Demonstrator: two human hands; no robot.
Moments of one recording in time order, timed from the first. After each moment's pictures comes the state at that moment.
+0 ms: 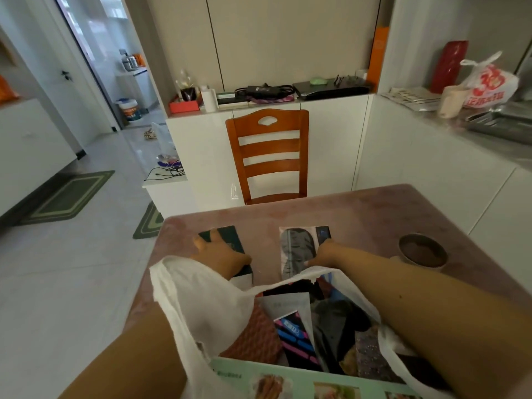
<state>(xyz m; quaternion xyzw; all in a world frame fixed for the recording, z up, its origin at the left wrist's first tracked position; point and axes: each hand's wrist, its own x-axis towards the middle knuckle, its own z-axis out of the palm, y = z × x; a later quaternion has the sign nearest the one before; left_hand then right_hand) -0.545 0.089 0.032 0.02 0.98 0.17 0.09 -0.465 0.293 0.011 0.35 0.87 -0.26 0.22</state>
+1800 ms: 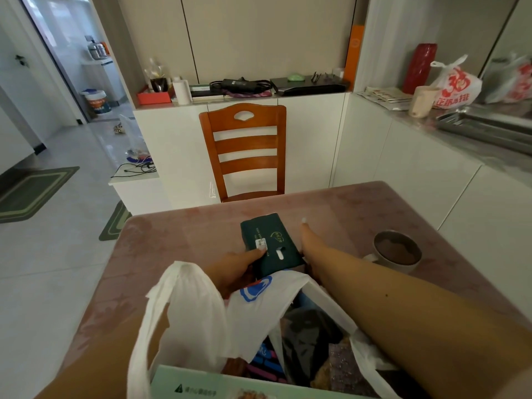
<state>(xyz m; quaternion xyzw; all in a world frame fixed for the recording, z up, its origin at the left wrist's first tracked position) -0.511 0.144 0.017 0.02 0.70 0.57 0.43 -0.476 0.311 -0.008 0.48 0.54 -0.69 0.04</state>
